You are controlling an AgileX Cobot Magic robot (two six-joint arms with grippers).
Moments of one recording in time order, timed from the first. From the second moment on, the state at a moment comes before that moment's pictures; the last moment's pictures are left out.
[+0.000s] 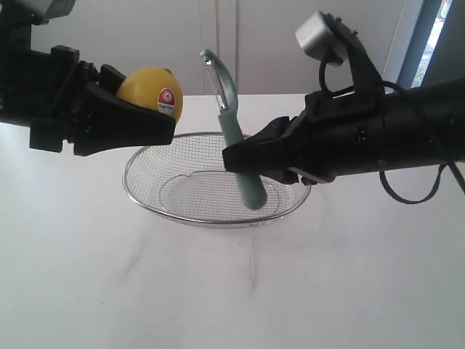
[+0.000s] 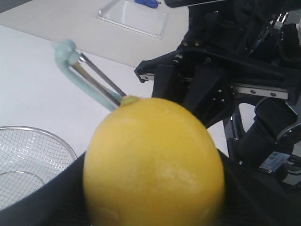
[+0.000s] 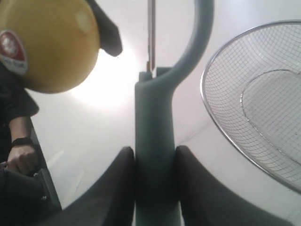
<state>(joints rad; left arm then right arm) -0.22 1.43 -1.00 -1.41 1.26 1.63 0.39 1.30 -0.85 1.29 0.77 -1.11</state>
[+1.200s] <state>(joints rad) -0.22 1.43 -1.00 -1.41 1.27 1.63 0.39 1.42 -1.06 0.65 0.64 -0.54</state>
